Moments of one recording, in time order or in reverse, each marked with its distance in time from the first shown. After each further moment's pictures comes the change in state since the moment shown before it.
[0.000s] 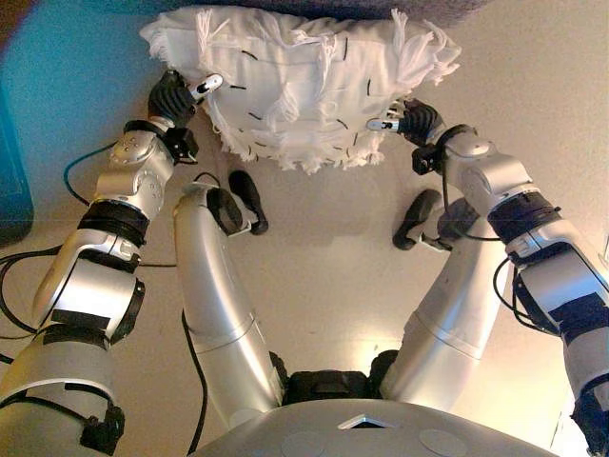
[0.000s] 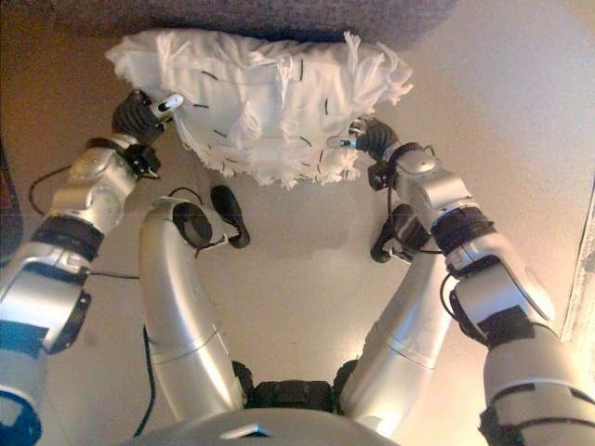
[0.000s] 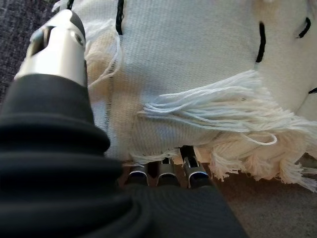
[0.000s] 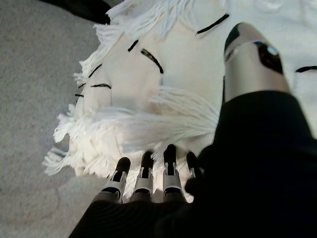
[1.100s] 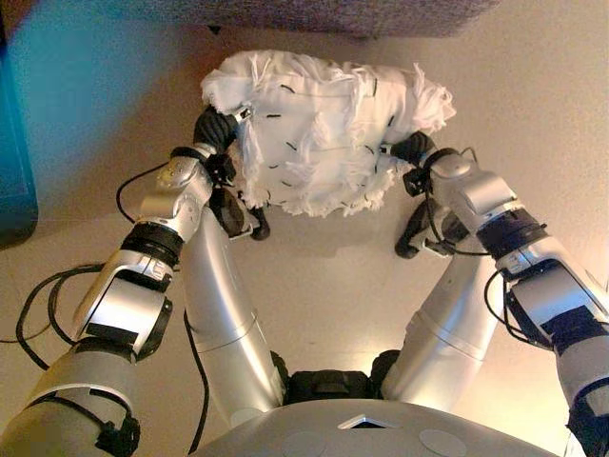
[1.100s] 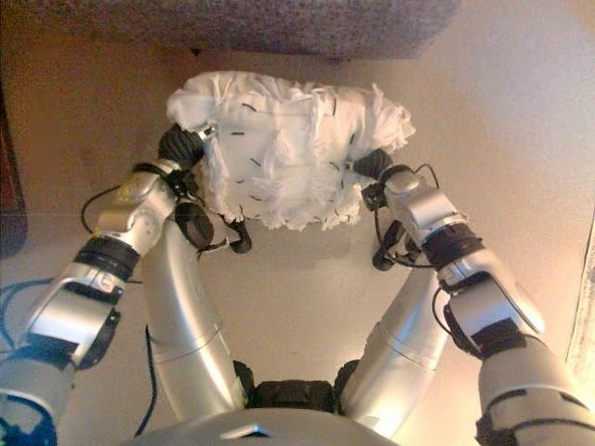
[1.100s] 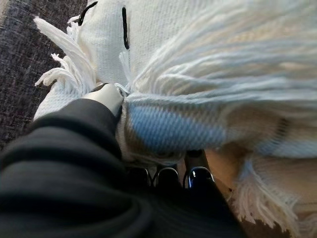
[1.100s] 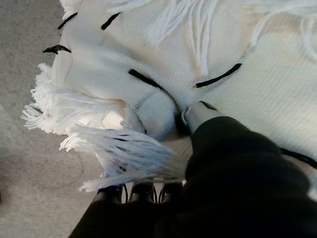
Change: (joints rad) left arm 0.119 -0.163 0.084 -0.117 0.119 0.003 0.023; right arm 0.116 0.051 -0.043 -0.103 -0.157 0.125 -0.123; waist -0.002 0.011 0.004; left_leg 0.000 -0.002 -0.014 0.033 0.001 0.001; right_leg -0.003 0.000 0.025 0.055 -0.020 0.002
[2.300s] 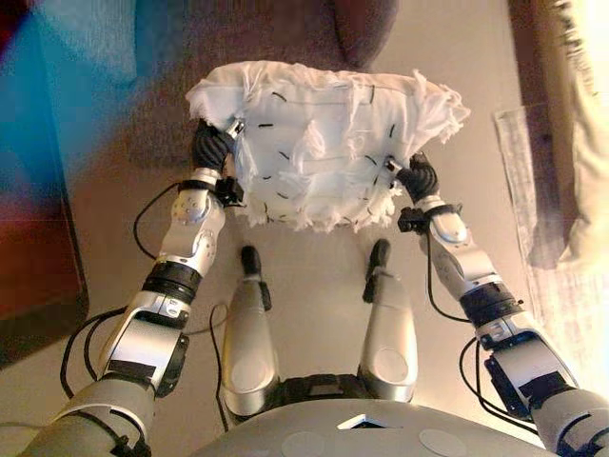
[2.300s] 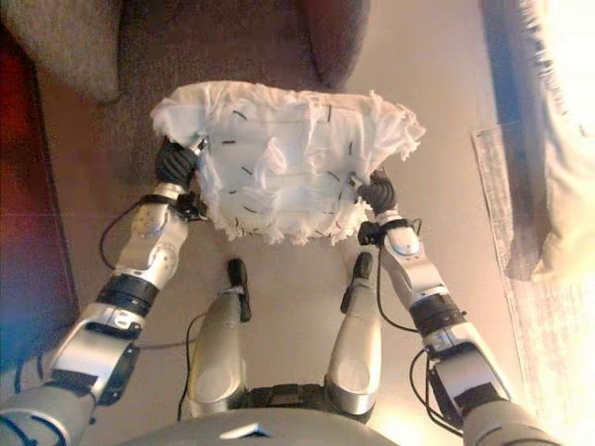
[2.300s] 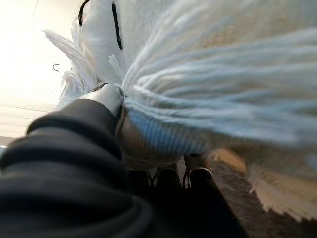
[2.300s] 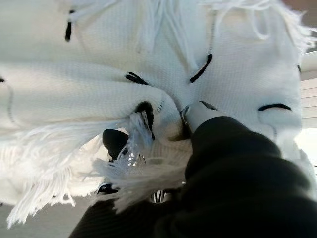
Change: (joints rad) left arm 0.242 -0.100 0.135 -0.220 0.185 -0.112 0.203; right arm 0.403 0.125 -0.227 -0.164 0.011 -0.446 -0.010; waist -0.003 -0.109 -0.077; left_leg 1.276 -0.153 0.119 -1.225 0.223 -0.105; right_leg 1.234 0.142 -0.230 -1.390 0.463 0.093
